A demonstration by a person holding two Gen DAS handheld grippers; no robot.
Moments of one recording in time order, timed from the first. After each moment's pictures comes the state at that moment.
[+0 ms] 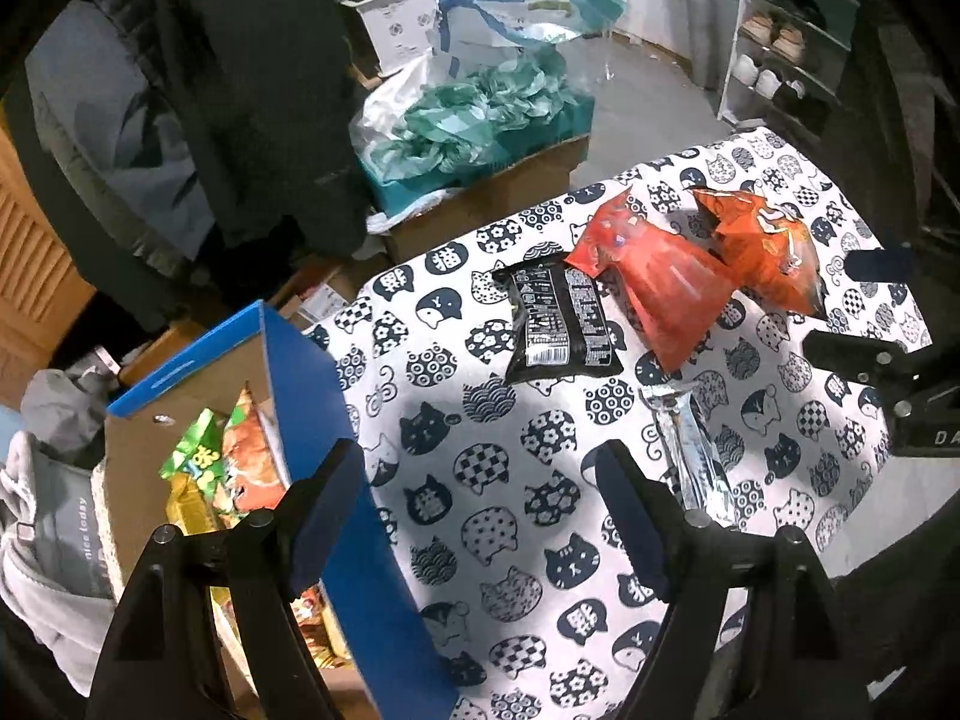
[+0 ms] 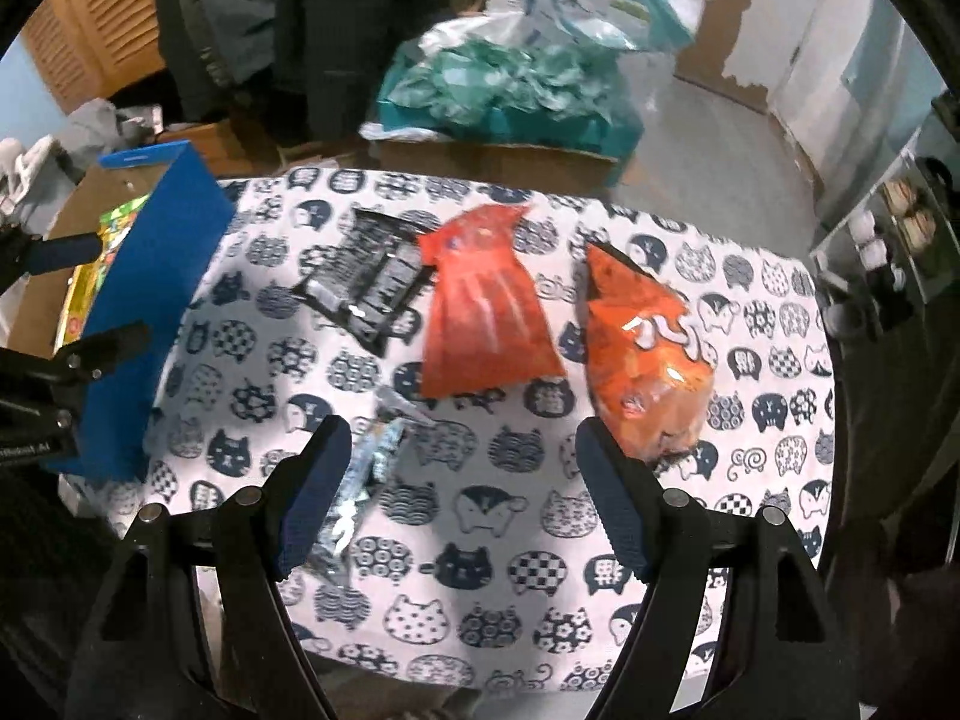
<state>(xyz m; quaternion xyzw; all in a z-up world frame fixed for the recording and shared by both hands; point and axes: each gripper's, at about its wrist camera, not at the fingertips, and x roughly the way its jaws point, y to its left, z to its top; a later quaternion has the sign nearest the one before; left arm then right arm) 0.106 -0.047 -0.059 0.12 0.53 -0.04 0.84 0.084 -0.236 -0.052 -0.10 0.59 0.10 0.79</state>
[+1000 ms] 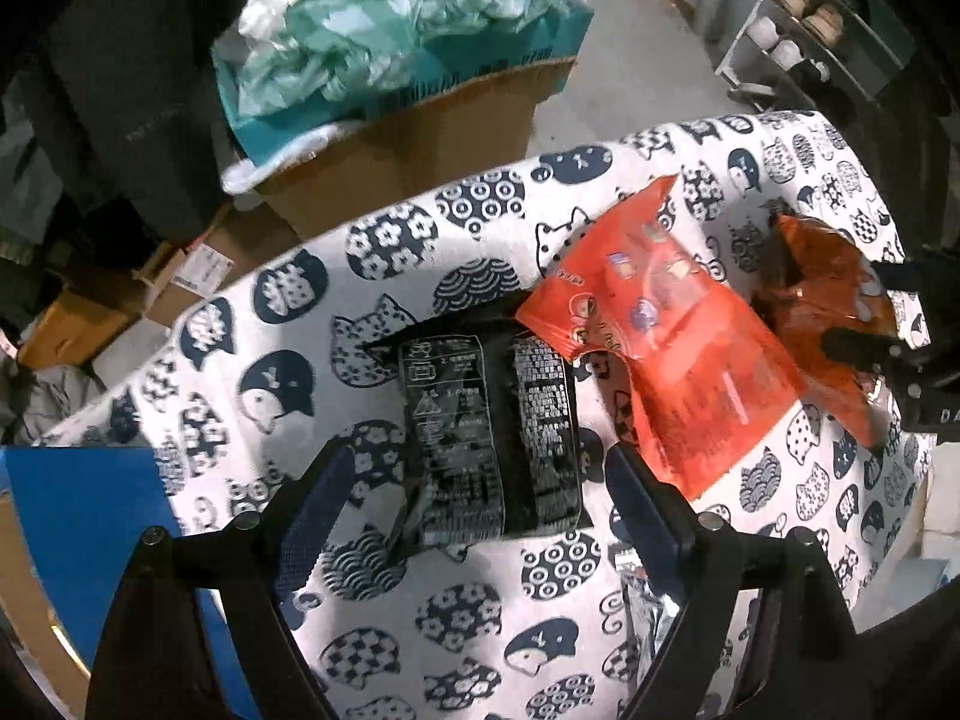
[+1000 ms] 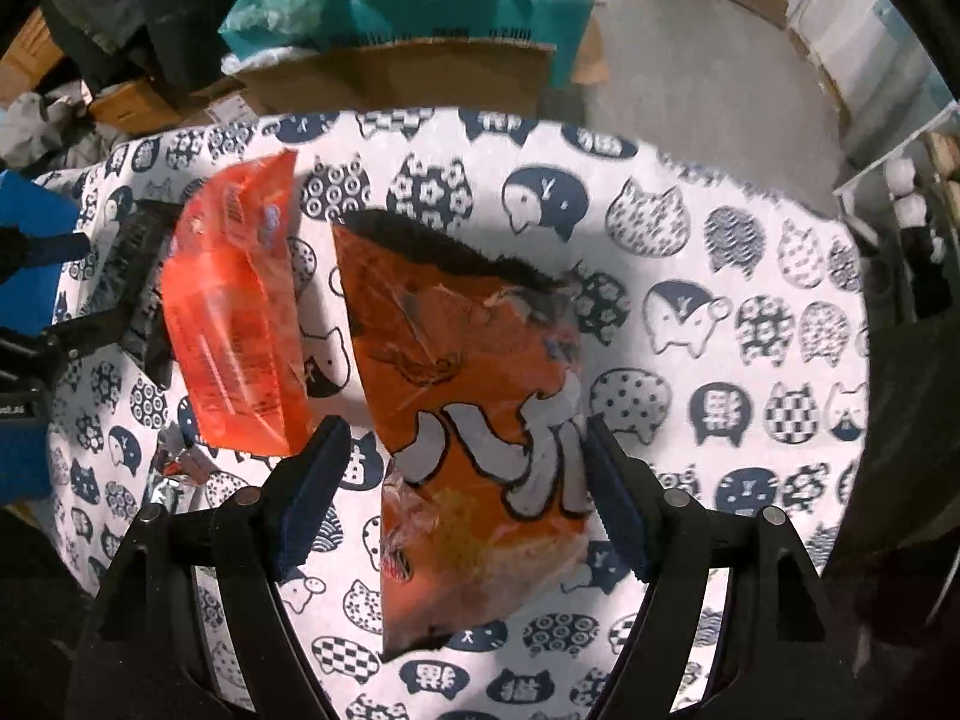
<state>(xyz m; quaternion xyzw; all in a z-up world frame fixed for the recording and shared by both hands) 0.244 -0.094 -0.167 0.05 0.64 -0.09 0.76 0.198 -0.333 -0.150 -0.10 0.69 0.10 0.71</state>
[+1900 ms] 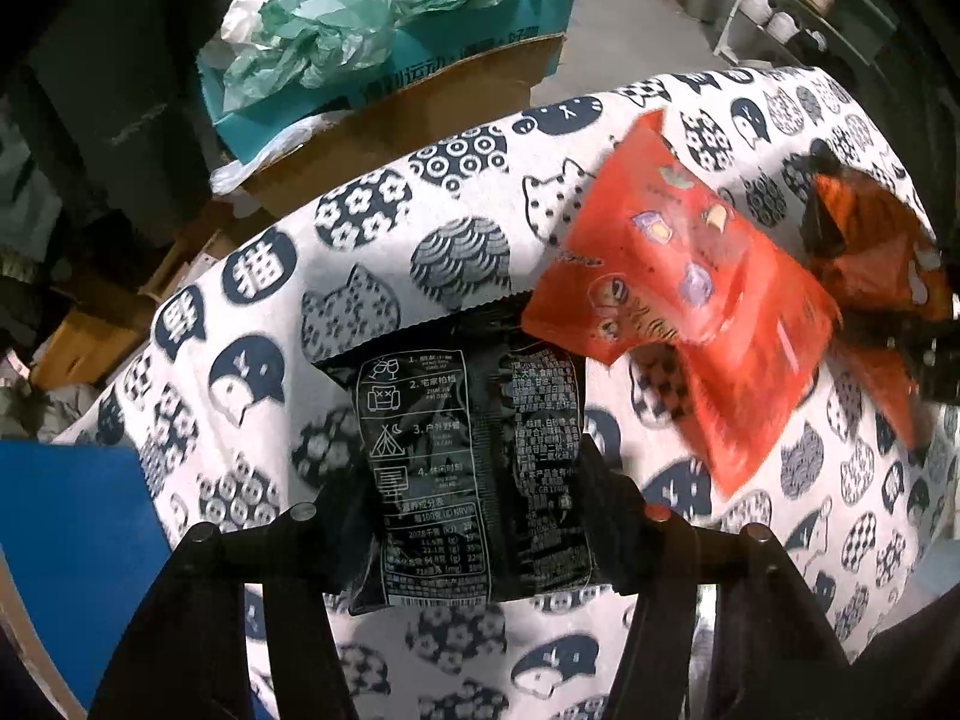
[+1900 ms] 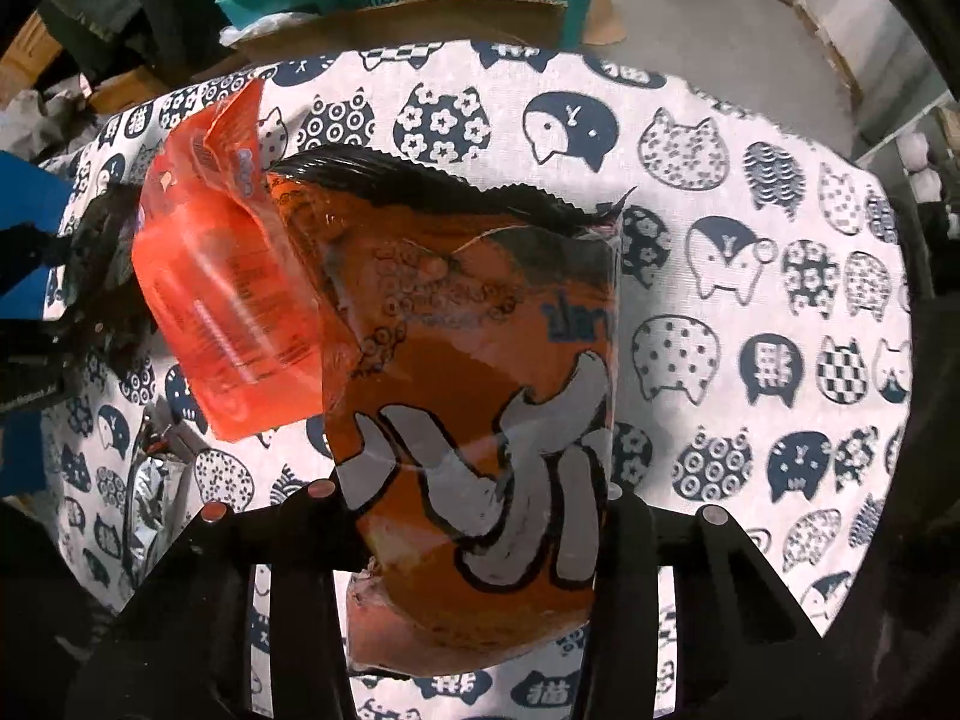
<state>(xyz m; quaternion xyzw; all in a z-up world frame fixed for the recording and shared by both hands) 0.225 -0.105 -0.185 0.09 0.62 -0.08 0.77 0.175 -0.332 -0.169 -0.08 0.70 0.10 0.70</state>
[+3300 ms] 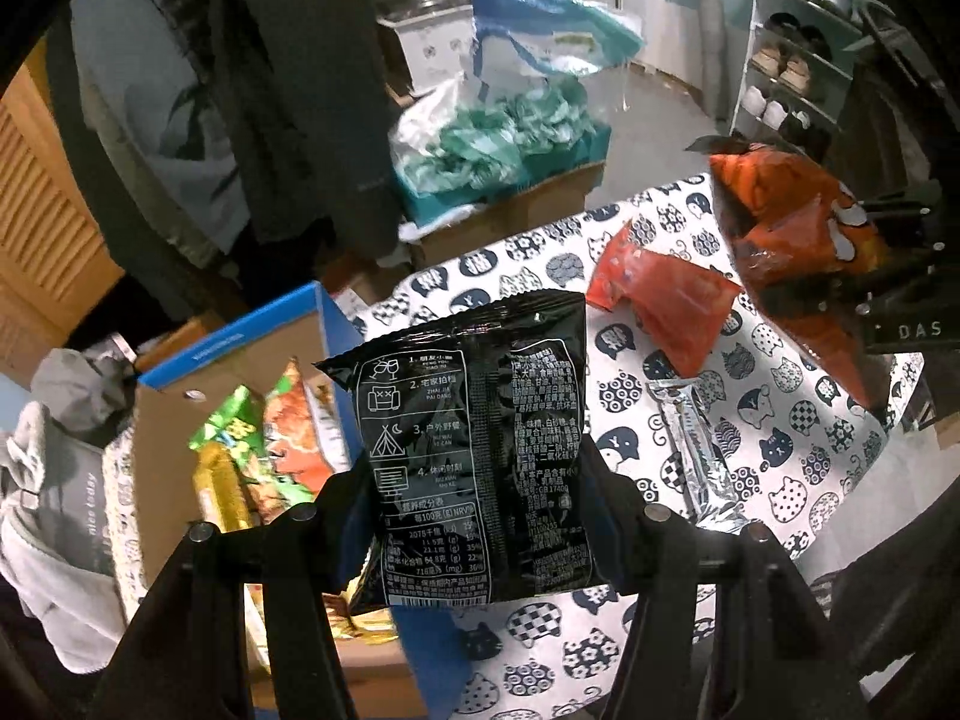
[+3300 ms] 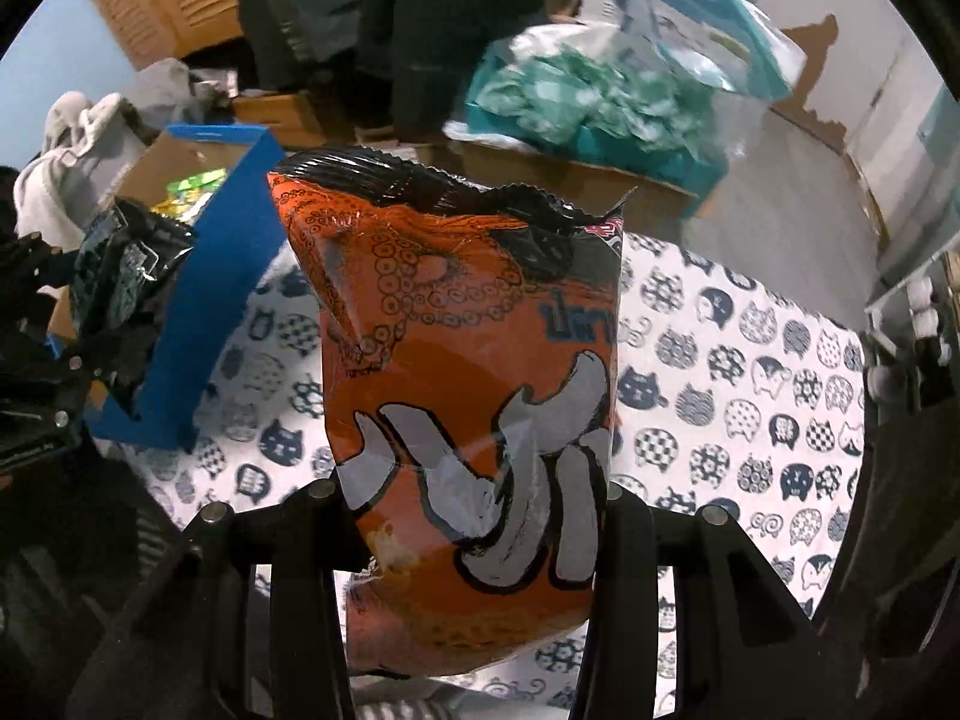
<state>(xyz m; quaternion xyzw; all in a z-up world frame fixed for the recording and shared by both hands) 0.067 -0.020 -0.031 0.10 0.50 -0.03 0.86 0.105 -0.202 -0.038 -0.12 0.60 0.21 0.76</state>
